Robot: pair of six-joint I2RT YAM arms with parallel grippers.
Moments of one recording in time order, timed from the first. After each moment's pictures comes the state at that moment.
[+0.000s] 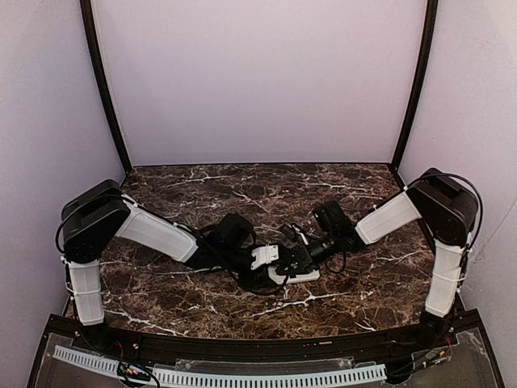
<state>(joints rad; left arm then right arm) -0.94 1.97 1.01 0.17 0.37 0.49 0.68 1.93 0.87 0.17 -0.97 0.50</state>
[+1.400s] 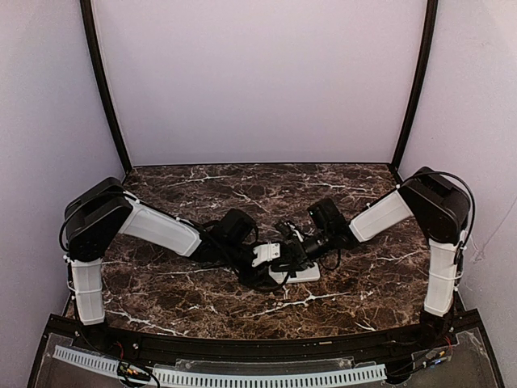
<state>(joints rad) -0.93 2.00 1.08 0.07 0.42 0.55 0.69 1.99 0.94 0.18 -0.98 0.53</state>
